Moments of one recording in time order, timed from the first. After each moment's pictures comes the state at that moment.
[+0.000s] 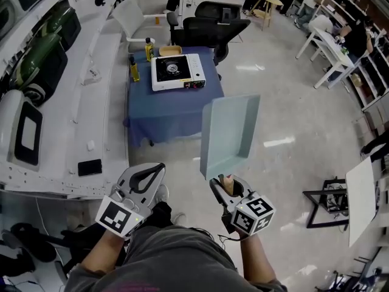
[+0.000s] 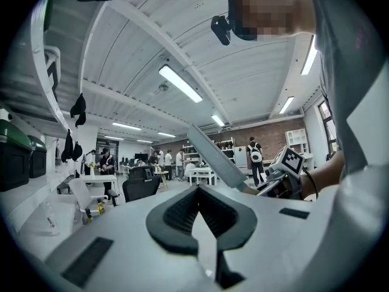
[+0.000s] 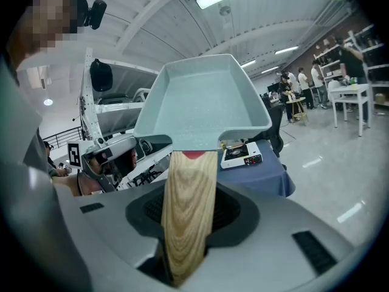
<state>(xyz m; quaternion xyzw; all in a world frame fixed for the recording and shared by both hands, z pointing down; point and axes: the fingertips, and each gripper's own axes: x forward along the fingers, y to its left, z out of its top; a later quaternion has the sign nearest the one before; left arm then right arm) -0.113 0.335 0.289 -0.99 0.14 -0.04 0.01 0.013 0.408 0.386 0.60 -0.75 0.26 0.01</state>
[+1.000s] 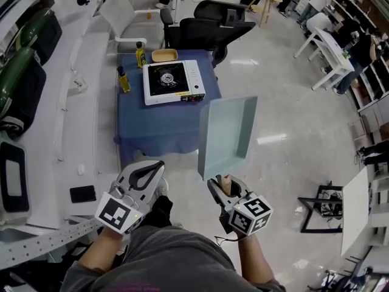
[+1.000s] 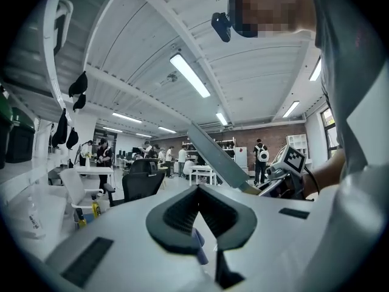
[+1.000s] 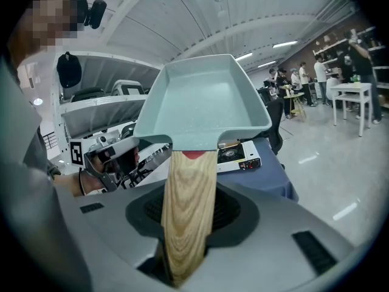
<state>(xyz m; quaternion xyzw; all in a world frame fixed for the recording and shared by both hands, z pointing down) -0.054 0.172 0.332 -0.99 0.12 -0.05 -0.02 0.065 0.259 0.421 0.61 -0.73 0.29 0.03</state>
